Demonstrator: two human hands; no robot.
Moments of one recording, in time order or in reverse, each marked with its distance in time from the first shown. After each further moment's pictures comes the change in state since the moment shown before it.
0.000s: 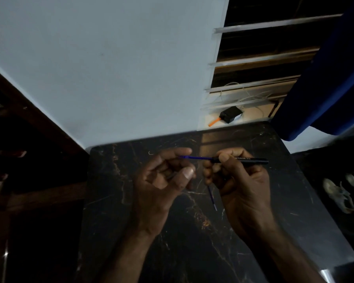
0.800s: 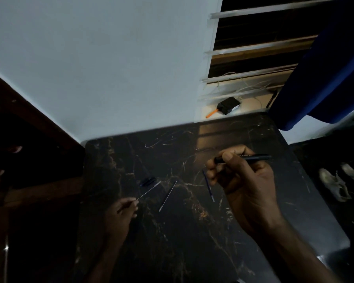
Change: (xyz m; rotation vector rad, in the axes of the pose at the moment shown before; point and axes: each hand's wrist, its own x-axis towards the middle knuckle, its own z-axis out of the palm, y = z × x) left_hand -0.074 -0.187 -0.169 0.536 0.394 -0.443; right_hand -0.005 0.001 -0.026 -0.031 -0.043 0.055
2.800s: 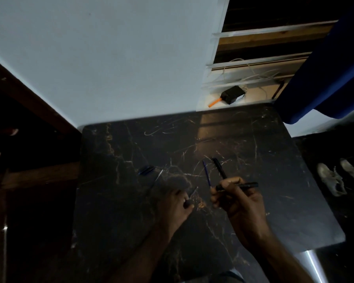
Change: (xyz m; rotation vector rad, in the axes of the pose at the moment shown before) left_hand -0.042 0.008 0.137 0.860 -0.476 0.307; right_hand -0.028 0.064 -0.070 -0.126 0.165 0.272
